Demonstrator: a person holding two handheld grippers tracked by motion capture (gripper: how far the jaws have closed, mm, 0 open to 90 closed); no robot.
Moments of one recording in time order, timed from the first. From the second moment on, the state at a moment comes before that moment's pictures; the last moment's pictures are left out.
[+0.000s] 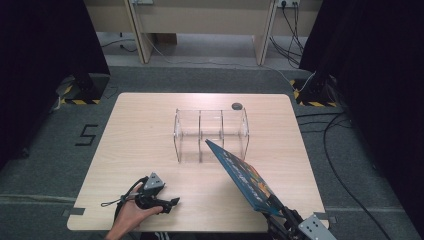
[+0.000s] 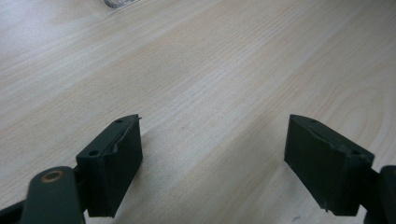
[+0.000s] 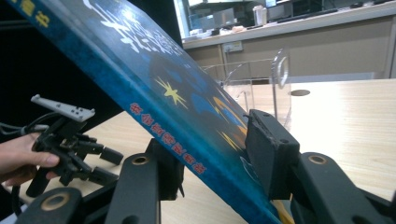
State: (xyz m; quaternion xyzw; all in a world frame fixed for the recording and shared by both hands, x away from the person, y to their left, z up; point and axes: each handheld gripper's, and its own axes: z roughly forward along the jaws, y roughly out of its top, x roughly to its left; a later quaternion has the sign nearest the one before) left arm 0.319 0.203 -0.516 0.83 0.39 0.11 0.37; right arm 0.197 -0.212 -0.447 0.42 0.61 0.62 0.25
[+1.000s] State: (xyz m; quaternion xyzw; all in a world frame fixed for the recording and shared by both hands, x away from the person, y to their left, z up) left arm 0.318 0.200 -0.517 0.84 0.38 0.12 0.37; right arm 0.207 -0.246 -0.440 0.44 0.61 0.60 0.29
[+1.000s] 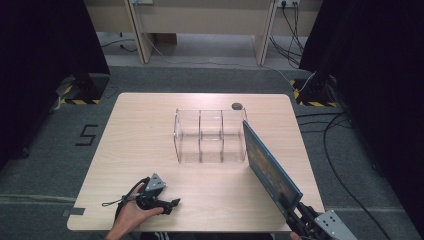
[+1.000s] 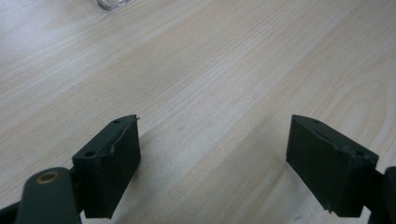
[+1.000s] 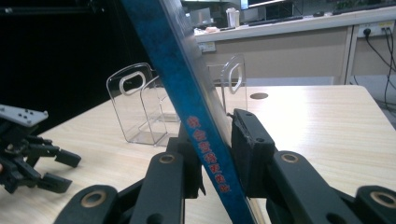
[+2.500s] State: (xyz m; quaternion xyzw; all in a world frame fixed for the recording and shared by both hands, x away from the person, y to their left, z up) left arm 0.317 0.197 -0.521 0.85 0.35 0.14 0.37; right arm 0.264 -0.254 -0.434 0.37 0.65 0.57 0.33
